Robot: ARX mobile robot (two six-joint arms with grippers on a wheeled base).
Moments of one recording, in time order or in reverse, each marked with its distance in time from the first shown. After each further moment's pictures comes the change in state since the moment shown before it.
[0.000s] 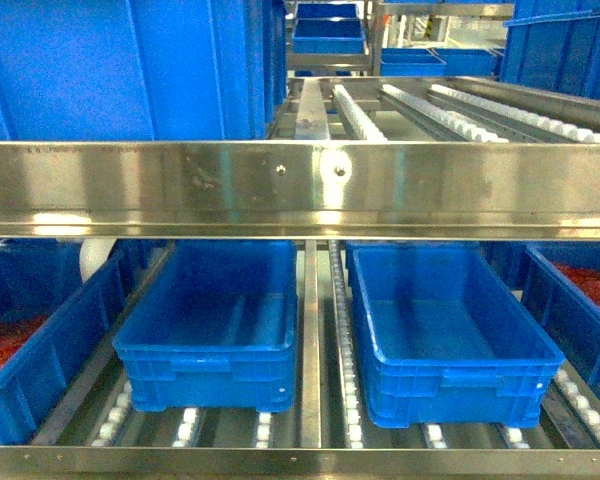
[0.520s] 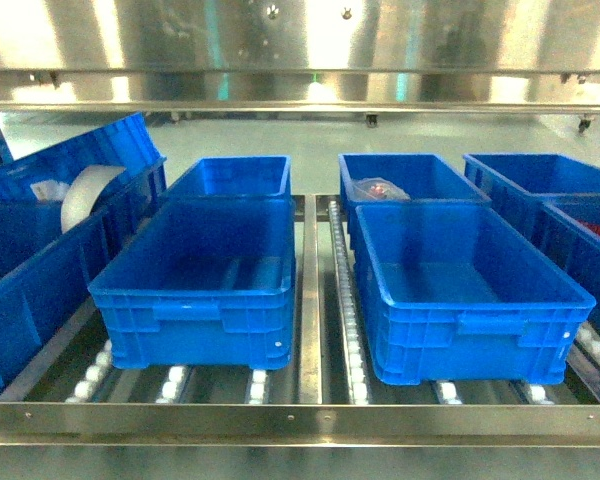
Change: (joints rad) left arm 0.000 0.000 0.000 -0.004 0.002 0.000; right arm 0.000 0.000 0.000 -0.001 0.003 0.003
